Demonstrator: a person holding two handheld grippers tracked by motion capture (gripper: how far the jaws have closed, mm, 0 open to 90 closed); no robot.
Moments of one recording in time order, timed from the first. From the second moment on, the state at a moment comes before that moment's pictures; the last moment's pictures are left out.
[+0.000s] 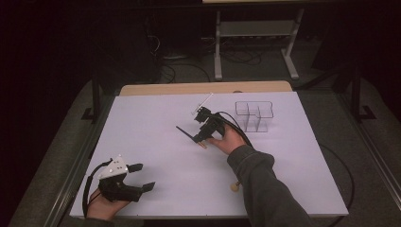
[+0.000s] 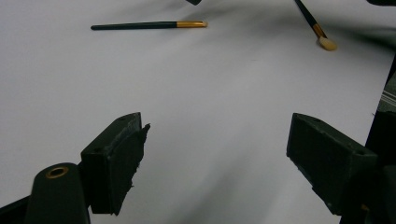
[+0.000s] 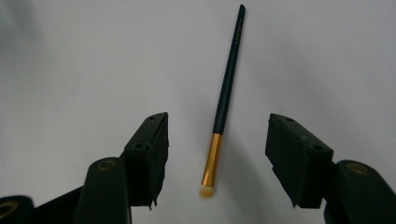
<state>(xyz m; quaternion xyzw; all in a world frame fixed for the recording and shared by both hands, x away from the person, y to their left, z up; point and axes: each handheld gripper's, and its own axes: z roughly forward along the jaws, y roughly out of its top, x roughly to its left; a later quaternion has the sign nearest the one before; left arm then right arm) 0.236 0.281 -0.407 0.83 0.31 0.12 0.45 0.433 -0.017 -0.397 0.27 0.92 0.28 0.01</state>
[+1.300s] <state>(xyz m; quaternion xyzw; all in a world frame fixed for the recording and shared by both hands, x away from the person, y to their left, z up) 0.235 0.281 -0.409 0.83 0.32 0.12 0.44 0.436 -0.002 -0.427 0.27 0.93 0.25 0.02</state>
